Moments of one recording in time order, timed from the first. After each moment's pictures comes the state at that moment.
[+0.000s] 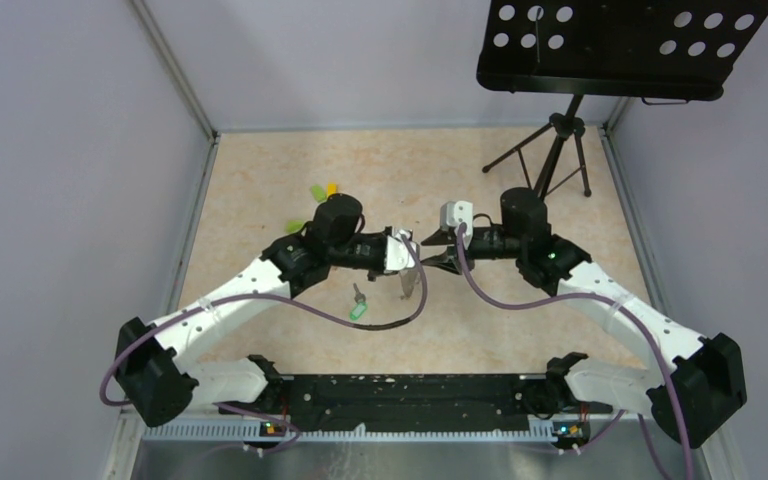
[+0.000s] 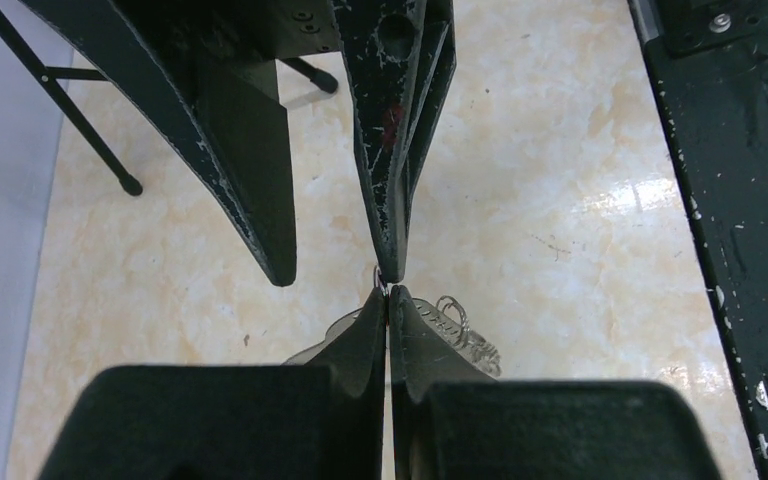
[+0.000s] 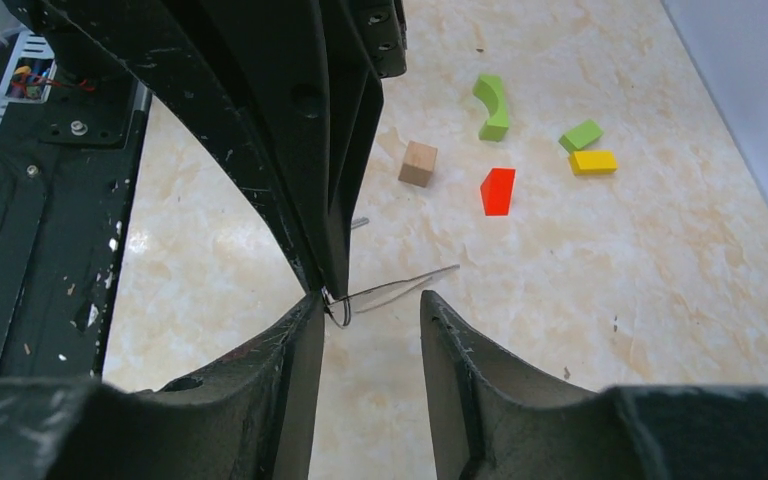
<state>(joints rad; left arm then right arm) -0.77 1.21 1.00 -0.28 0.66 0.69 0.59 1.11 0.85 -0.10 -0.81 -0.47</state>
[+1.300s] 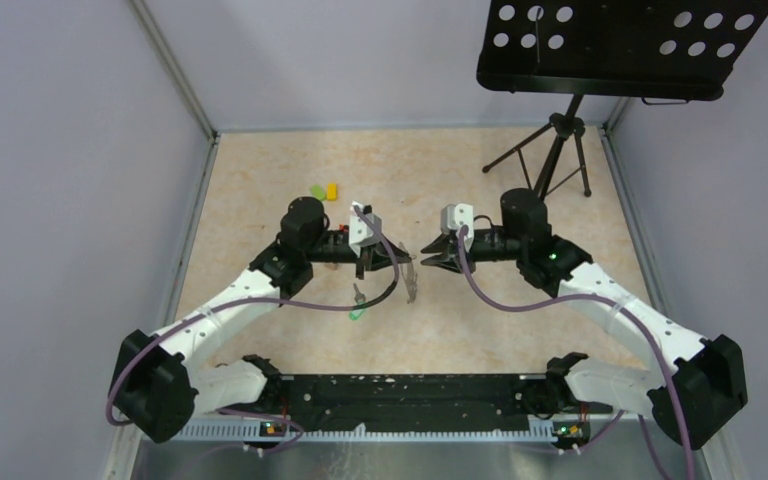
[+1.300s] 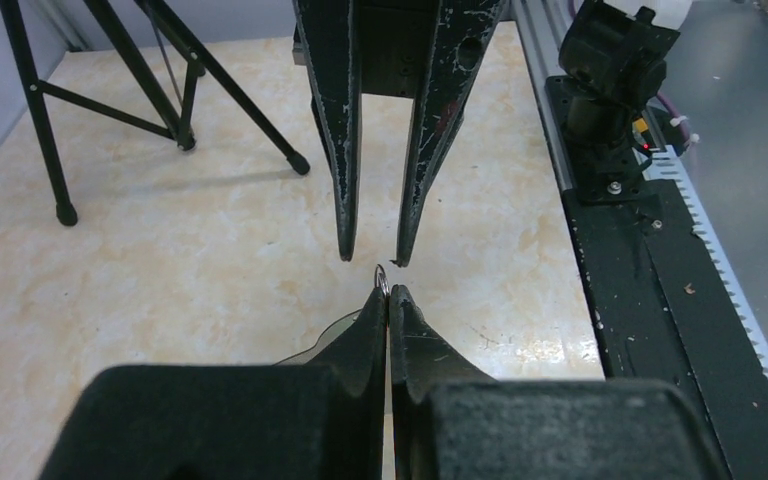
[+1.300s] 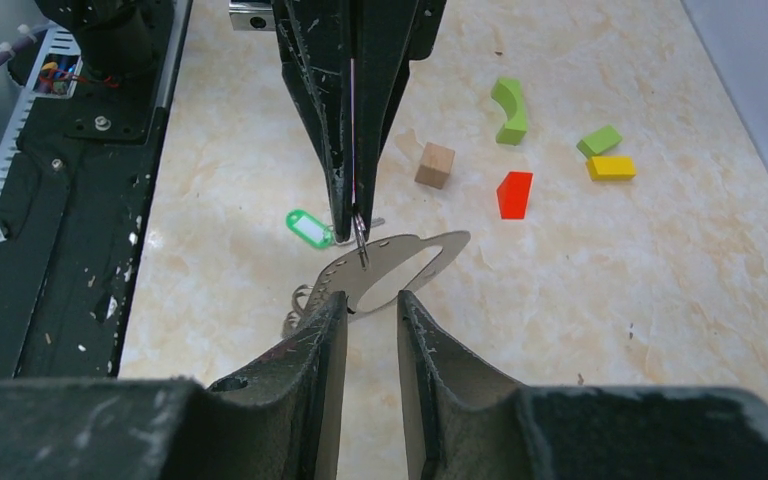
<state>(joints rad) -0.58 1.15 0.77 0.19 0.95 0.25 0.60 1.10 0.85 -0.13 -0.84 -0.49</state>
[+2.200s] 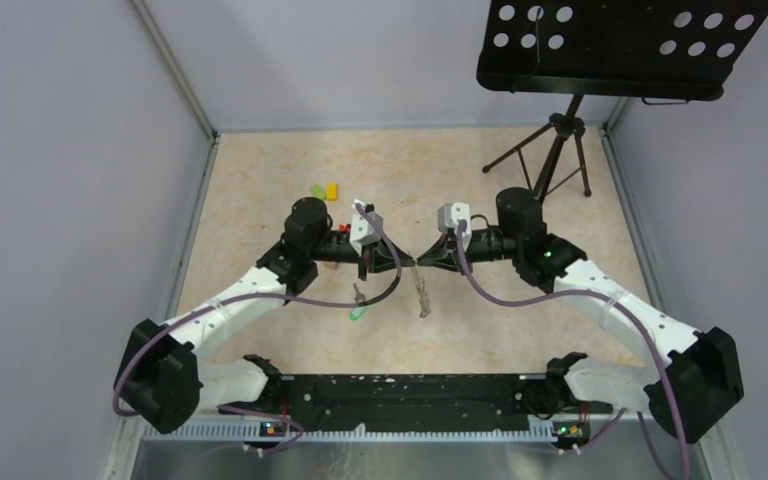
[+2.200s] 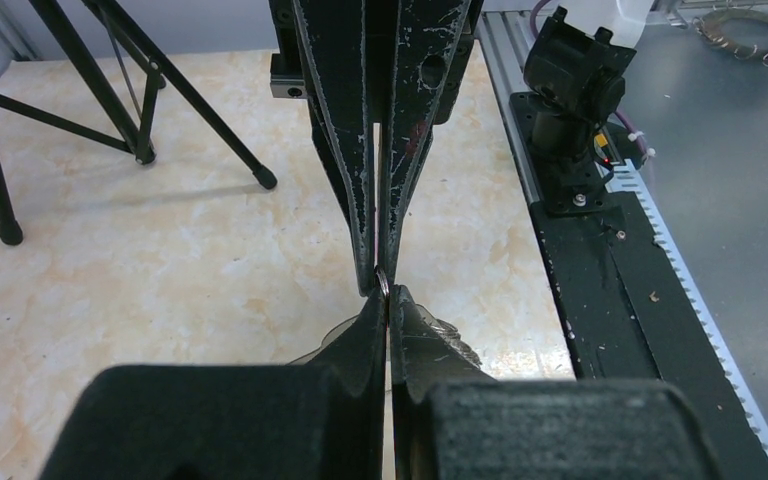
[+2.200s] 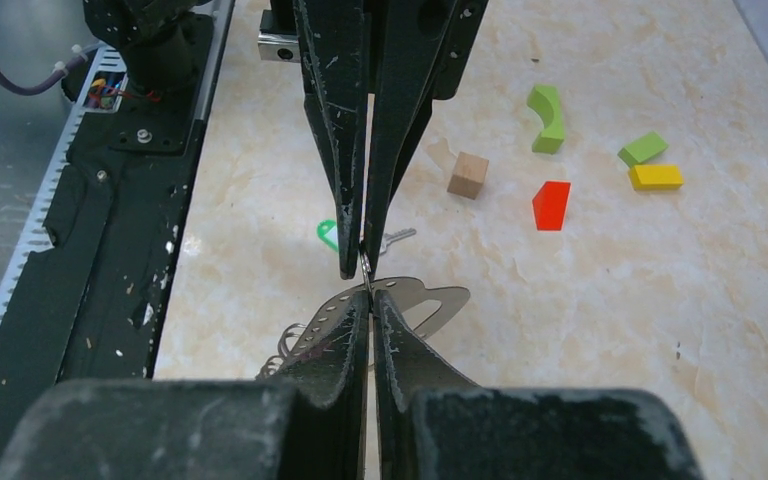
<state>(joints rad) -0.58 1.20 0.75 0.32 1.04 0.15 0.60 1.13 0.85 -0.10 -0.90 -0.44</state>
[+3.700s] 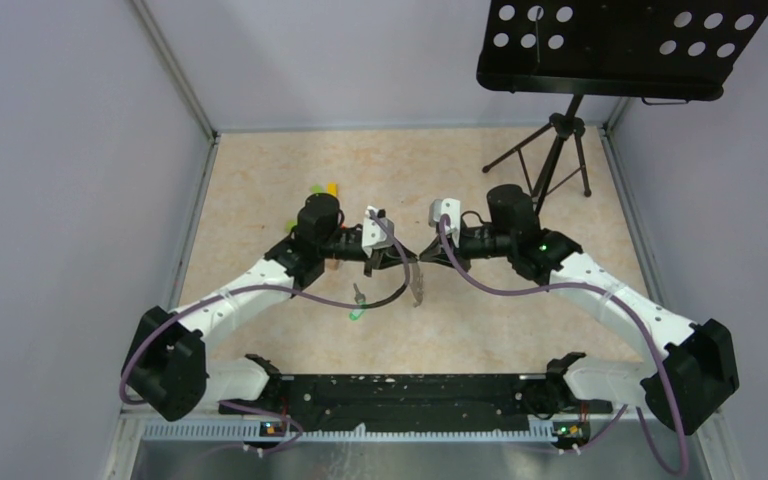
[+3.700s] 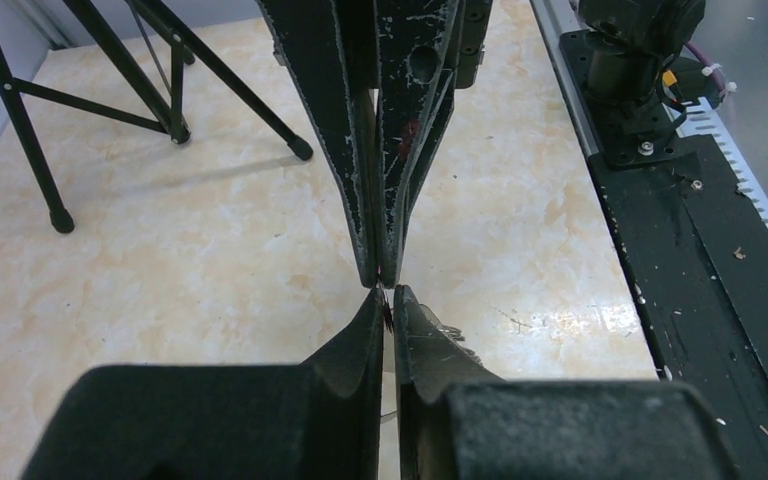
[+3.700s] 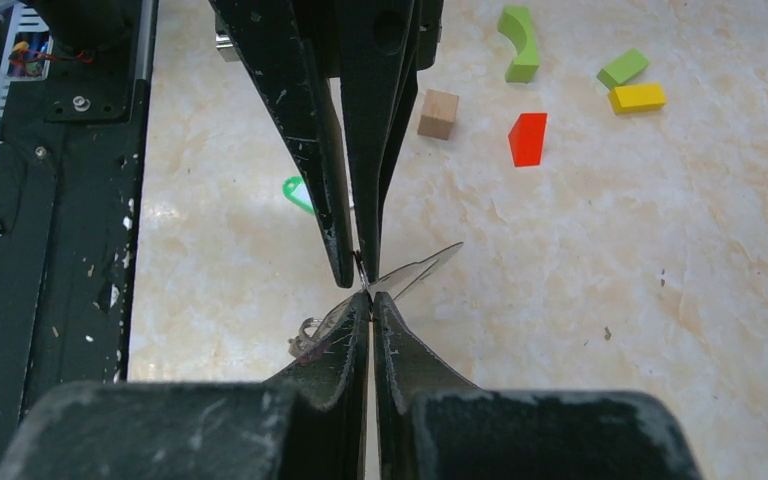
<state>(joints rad) -0.60 1.27 0.79 0.22 0.98 0.37 0.62 1.17 0.91 -0.23 -0.75 -0.47</state>
